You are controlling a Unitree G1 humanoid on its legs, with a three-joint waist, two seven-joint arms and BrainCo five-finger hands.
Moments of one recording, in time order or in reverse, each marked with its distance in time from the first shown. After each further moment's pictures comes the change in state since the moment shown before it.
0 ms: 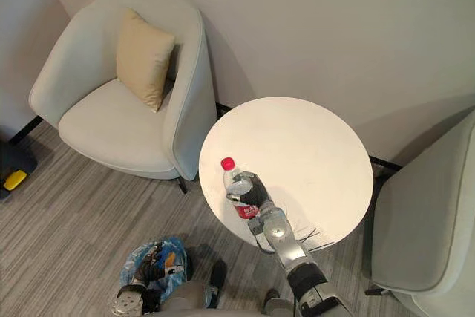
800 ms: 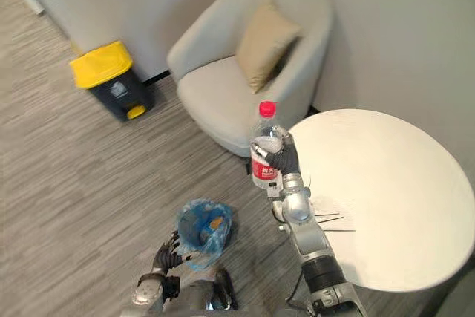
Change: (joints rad) left arm -0.088 -0.094 -0.057 0.009 -0.057 -0.026 0.041; right arm 0.002 -0.047 -0.157 -0.342 0.028 -0.060 -0.108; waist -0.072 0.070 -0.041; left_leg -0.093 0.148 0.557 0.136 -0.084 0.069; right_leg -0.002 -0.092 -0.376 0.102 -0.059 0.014
